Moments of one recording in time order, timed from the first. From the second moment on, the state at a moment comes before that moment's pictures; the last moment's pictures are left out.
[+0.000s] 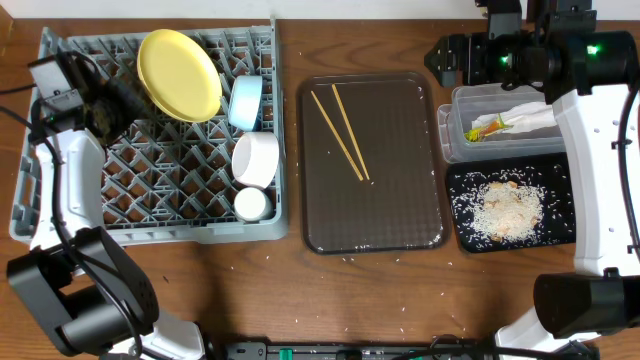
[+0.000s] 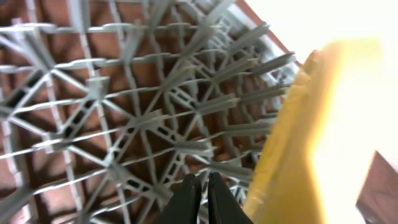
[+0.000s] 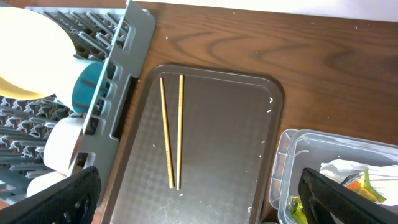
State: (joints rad) left arm 0.39 1.74 1.37 -0.47 0.31 -0.43; right arm 0.09 1.78 2.00 -1.11 -0.37 0.03
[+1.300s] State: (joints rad) left arm -0.21 1.48 1.37 -0.59 0.12 -0.47; right arm 0.09 1.78 2.00 -1.11 -0.37 0.03
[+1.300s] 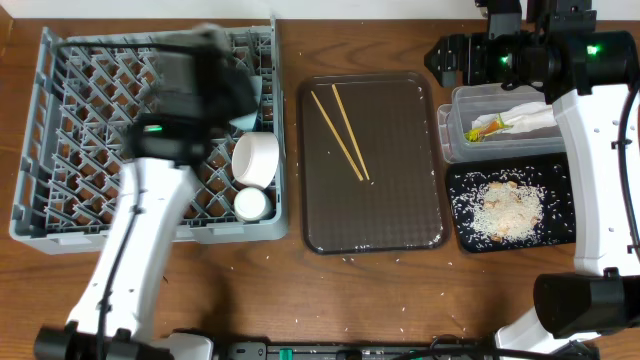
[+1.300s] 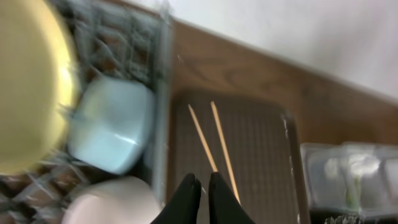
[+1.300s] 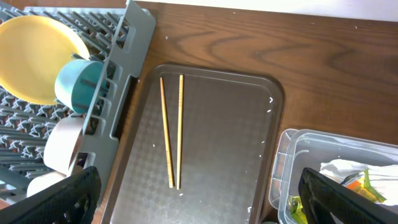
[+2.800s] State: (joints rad) left arm -0.56 2.21 1.79 -0.89 -0.02 -0.77; right arm 0.09 1.78 2.00 -1.11 -0.37 0.03
